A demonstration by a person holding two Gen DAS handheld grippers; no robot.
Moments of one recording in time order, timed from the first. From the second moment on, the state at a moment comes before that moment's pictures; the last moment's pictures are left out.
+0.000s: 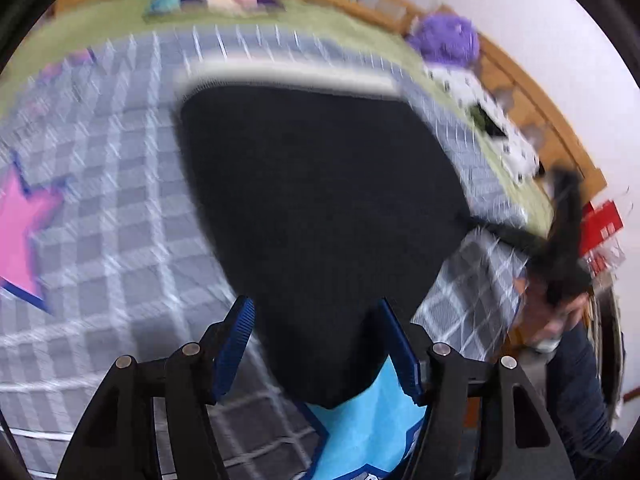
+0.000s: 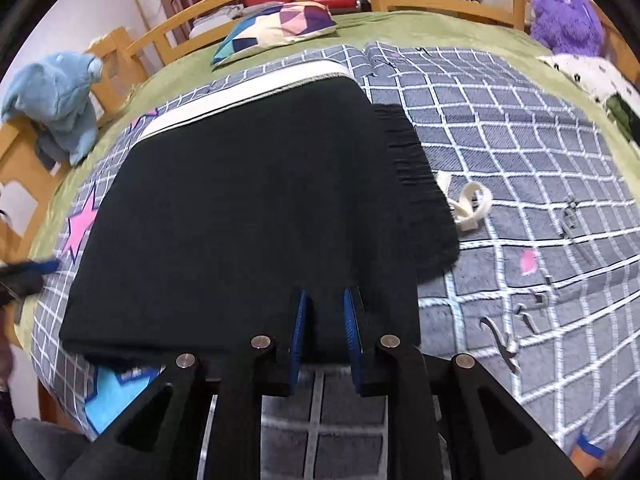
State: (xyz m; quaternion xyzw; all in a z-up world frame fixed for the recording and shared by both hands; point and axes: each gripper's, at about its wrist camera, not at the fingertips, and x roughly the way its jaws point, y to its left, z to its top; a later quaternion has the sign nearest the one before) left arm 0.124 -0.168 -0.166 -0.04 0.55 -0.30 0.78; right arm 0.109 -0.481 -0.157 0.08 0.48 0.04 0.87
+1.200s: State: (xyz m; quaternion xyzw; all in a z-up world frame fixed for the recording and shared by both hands) left arm 0.162 -0.119 -0.177 -0.16 0.49 -0.27 0.81; right arm 0.165 -0.543 -0.160 0.09 0.45 -0.03 0.89
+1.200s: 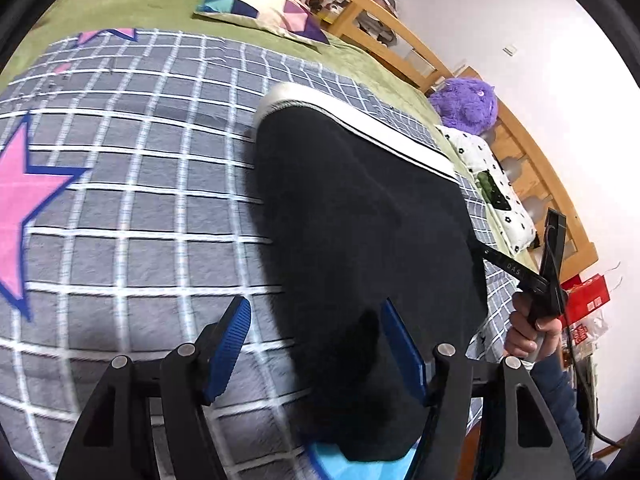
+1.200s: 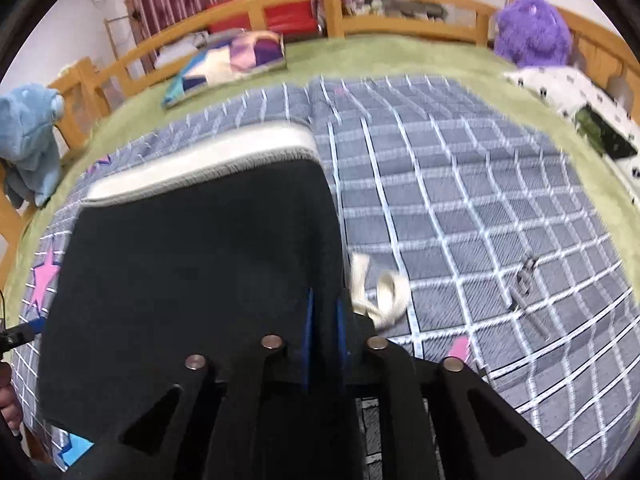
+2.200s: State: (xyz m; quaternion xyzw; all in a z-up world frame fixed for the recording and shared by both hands) left arm 0.227 -0.093 -0.106 -0.16 0.46 -0.31 0.81; right arm 0.180 -0.489 -0.118 0.23 0.43 0.11 0.87
